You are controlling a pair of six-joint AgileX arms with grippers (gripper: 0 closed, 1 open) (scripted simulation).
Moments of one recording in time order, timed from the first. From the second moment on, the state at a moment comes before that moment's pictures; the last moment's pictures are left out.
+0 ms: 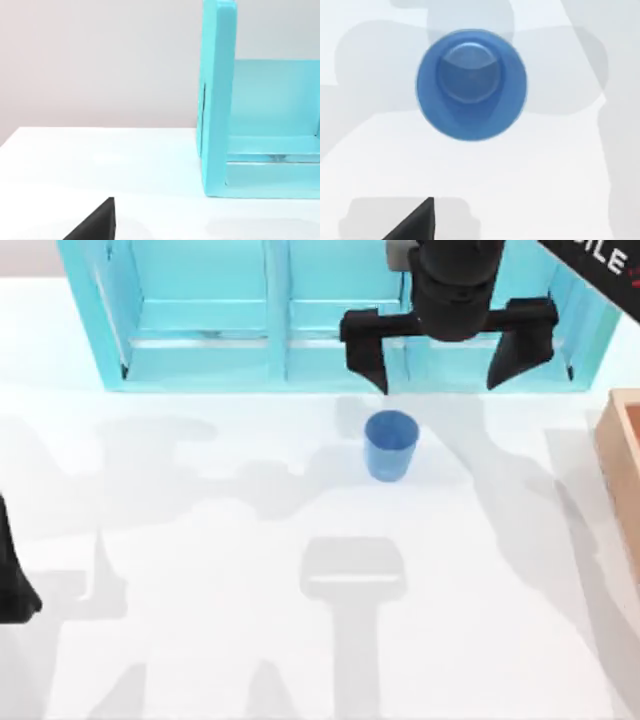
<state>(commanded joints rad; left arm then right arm) 0.00 0.00 0.00 0.00 0.00 0.00 0.52 2.36 2.39 -1.50 0.11 0.51</state>
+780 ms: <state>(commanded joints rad) 0.00 0.00 0.00 0.00 0.00 0.00 0.61 2.51 2.52 -1.42 0.12 0.62</state>
